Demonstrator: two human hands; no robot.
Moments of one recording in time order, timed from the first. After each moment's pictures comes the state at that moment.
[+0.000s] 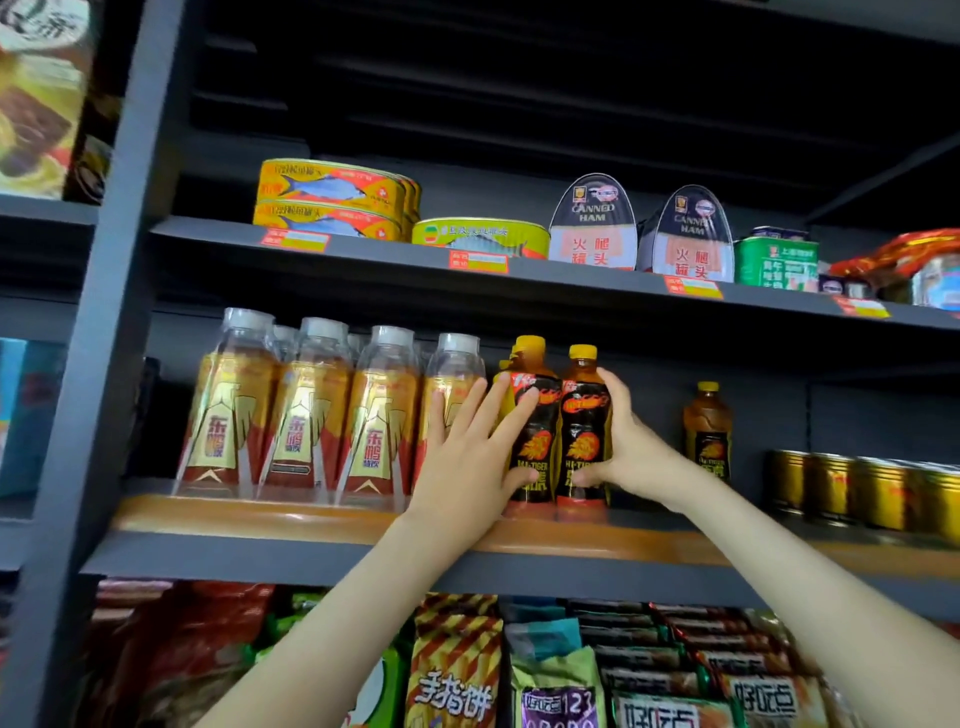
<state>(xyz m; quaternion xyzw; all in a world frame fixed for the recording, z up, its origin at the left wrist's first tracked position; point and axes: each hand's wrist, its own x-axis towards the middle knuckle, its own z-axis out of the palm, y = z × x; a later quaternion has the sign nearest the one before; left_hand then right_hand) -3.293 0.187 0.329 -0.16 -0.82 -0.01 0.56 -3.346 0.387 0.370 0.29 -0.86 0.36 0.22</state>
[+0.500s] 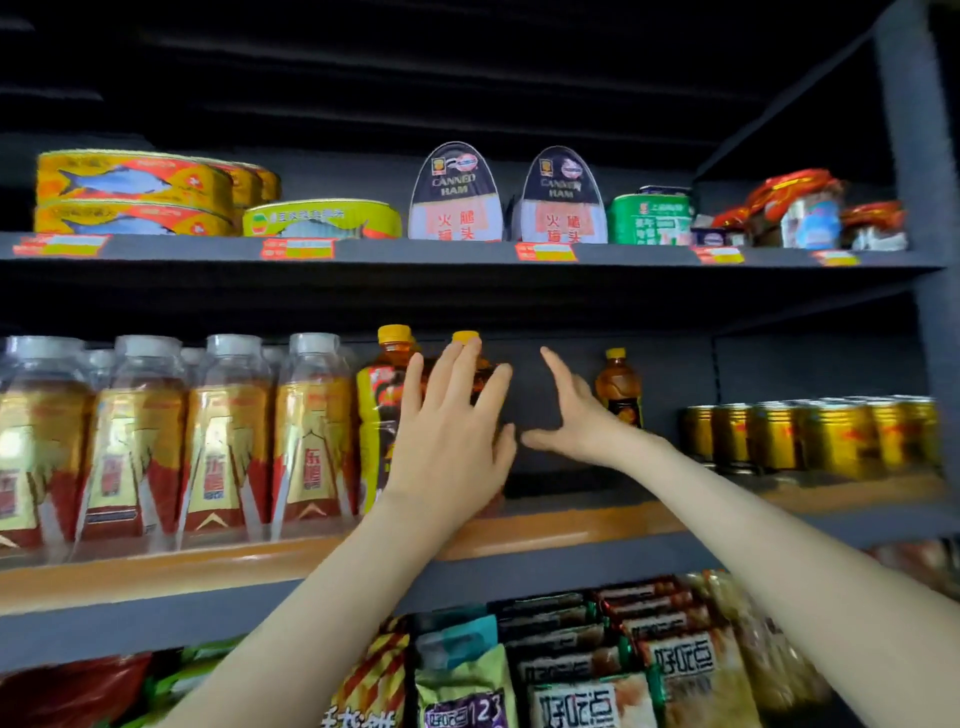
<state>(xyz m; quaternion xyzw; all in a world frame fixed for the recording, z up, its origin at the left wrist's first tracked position) -3.302 0.281 0.352 -0.17 -0.77 0.05 0.62 -3.386 0.455 0.375 0.23 -0.88 0.32 0.25</state>
